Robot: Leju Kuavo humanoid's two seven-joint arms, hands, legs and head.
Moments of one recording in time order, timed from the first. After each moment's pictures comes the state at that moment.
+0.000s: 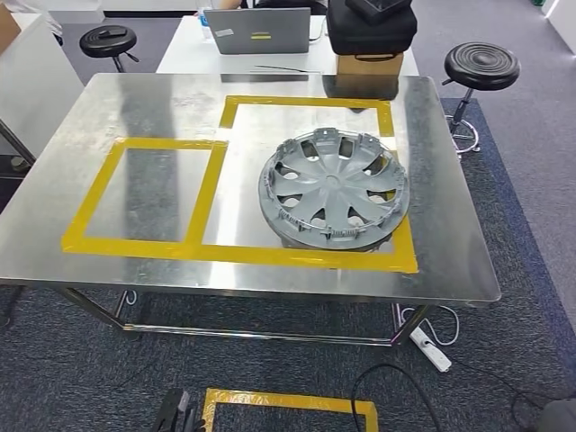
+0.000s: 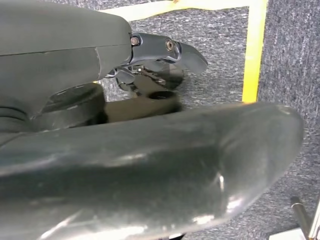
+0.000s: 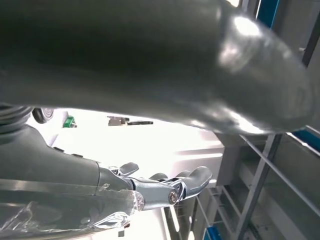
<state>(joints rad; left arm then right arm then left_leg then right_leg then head) -0.10 -0.29 1.18 -0.21 -0.89 -0.10 -0.35 0.35 0.22 0.36 -2.13 0.48 -0.68 -0.70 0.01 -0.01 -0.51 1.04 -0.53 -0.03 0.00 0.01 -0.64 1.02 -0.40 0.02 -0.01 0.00</state>
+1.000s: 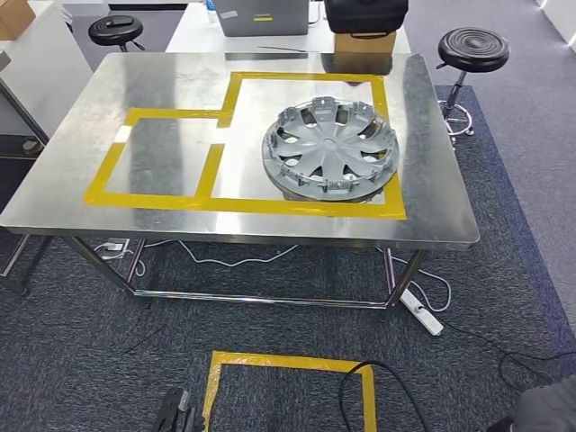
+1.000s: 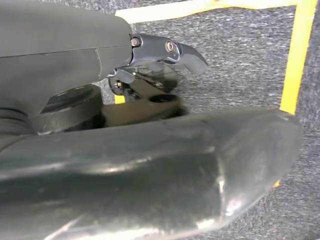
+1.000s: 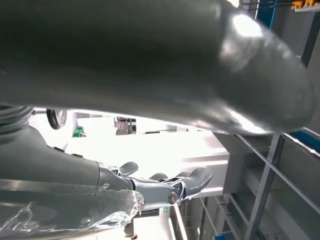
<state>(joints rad) -0.10 -0.30 1.18 -0.21 -0.89 -0.07 -0.38 0.33 0.20 0.38 -2.08 0.45 -0.68 -0.70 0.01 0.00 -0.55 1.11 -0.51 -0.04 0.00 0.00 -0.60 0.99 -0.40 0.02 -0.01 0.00</state>
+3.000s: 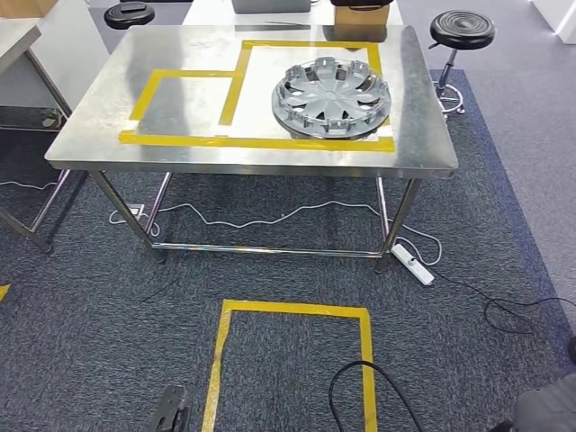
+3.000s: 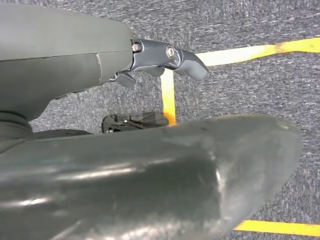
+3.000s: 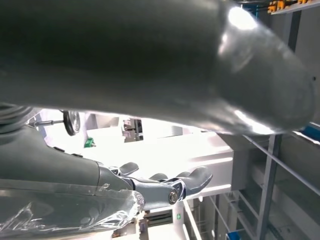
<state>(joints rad) -0.09 -0.29 1.14 -0.21 -0.98 0.12 -0.46 0.34 0.18 0.41 -2.09 0.35 -0.68 -0.70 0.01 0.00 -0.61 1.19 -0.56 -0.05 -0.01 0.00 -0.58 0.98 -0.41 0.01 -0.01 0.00</state>
